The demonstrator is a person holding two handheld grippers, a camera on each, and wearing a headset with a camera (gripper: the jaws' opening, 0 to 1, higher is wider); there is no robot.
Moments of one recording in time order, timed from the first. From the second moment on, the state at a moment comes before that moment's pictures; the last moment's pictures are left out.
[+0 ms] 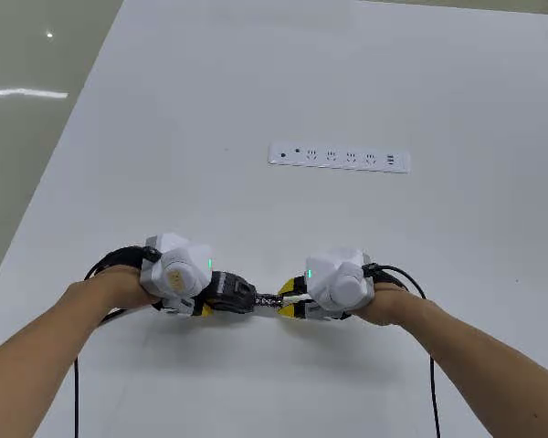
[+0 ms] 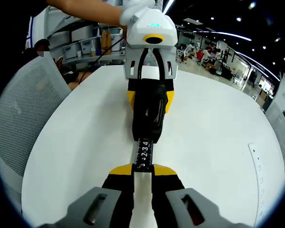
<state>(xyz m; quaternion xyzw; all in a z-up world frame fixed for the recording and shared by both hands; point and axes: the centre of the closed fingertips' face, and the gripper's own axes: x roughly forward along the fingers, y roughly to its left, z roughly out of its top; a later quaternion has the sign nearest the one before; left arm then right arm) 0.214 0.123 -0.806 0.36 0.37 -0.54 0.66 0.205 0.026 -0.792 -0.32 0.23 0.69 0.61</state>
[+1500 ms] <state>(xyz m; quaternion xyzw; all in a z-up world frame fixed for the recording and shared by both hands) 0.214 0.121 -0.803 0.37 0.38 -0.54 0.66 0.207 -0.003 -0.789 -0.33 0.23 0.69 0.60</state>
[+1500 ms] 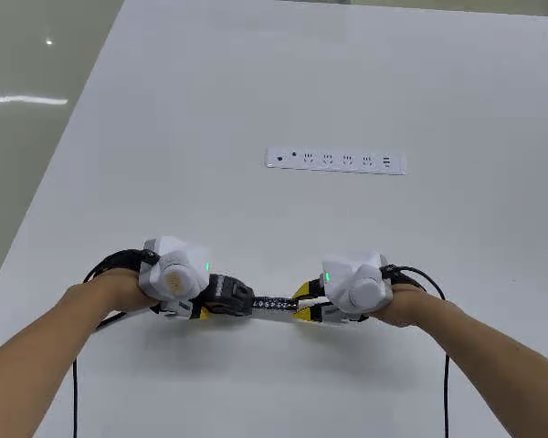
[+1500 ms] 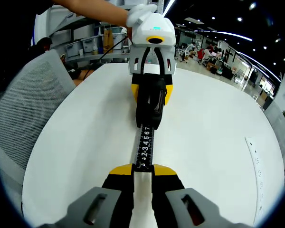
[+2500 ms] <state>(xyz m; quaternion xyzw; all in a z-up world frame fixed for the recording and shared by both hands) 0.216 0.123 -0.808 0.36 0.38 -0.54 0.66 0.210 -0.020 -0.790 -0.34 0.23 0.68 0.60</state>
